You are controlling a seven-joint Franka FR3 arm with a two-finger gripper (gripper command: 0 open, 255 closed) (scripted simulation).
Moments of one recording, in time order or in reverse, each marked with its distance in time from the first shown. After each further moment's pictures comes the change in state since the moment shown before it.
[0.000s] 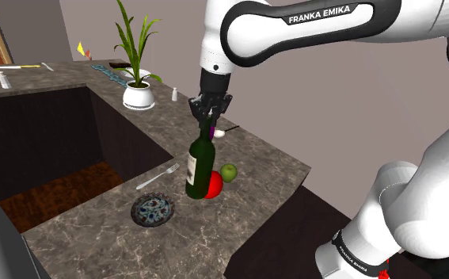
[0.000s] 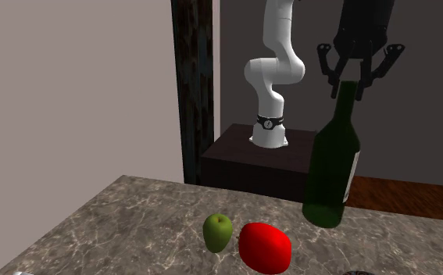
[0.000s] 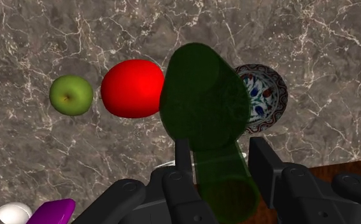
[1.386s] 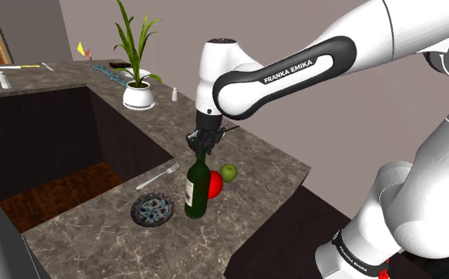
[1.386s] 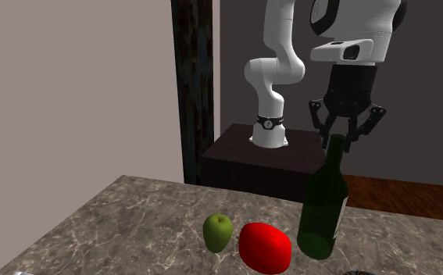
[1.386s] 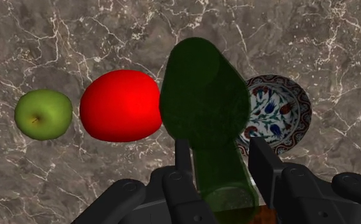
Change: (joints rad) arm 0.001 0.097 0.002 -0.181 -0.015 0.278 0.019
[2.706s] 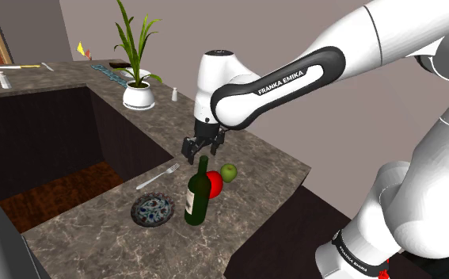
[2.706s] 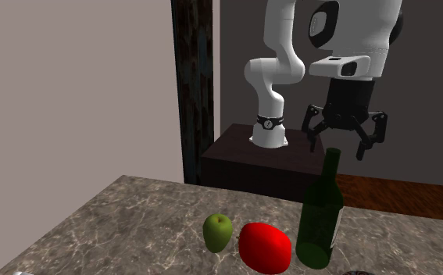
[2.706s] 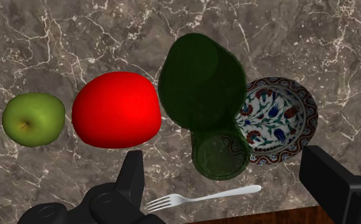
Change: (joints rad) arm 0.001 0.041 0.000 -0.022 -0.007 0.064 0.007
